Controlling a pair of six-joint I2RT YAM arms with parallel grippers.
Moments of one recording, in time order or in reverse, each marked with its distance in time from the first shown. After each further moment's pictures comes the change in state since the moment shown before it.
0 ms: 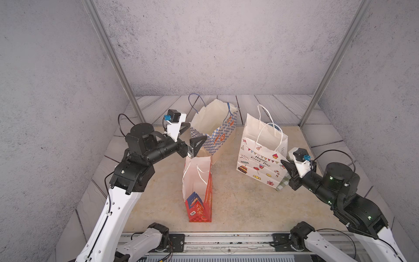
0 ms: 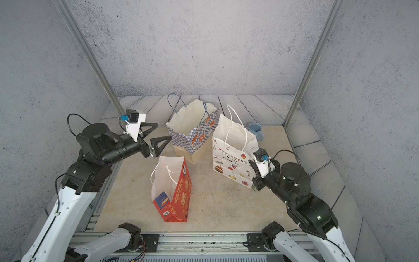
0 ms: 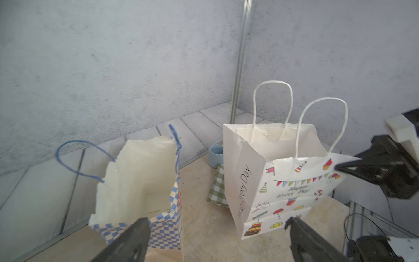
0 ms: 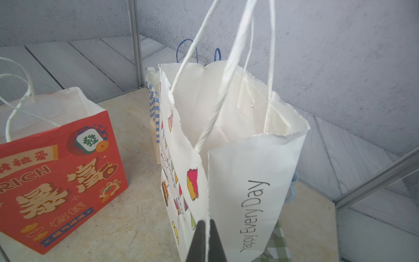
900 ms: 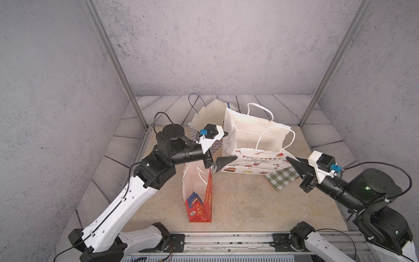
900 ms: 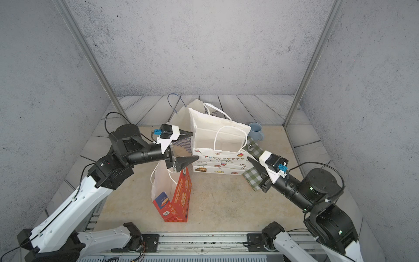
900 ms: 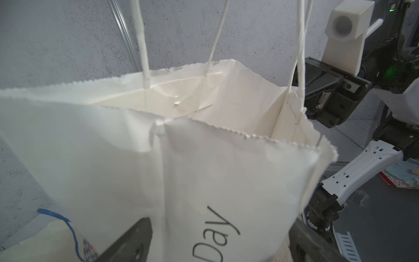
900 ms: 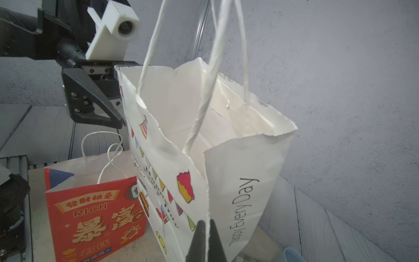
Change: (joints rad) left arm -0.321 0.118 -0.007 0.157 0.076 0.191; right arm 0.000 -0.011 0.125 0.130 -0.272 -0.069
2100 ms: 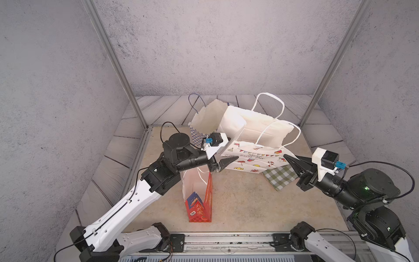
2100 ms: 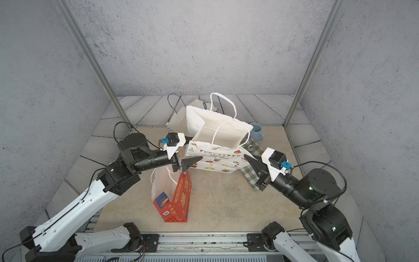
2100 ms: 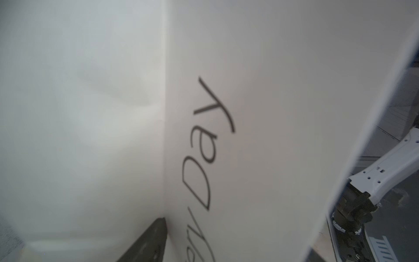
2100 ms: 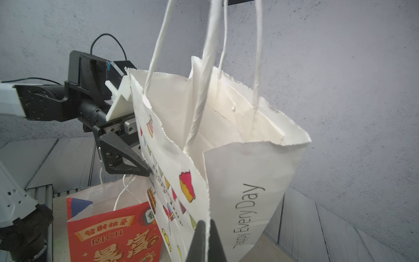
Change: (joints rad) left arm -0.050 -0.048 -0.156 0.134 -0.090 0.059; right arm 0.000 -0.002 -0.050 0.136 -0.071 0.116
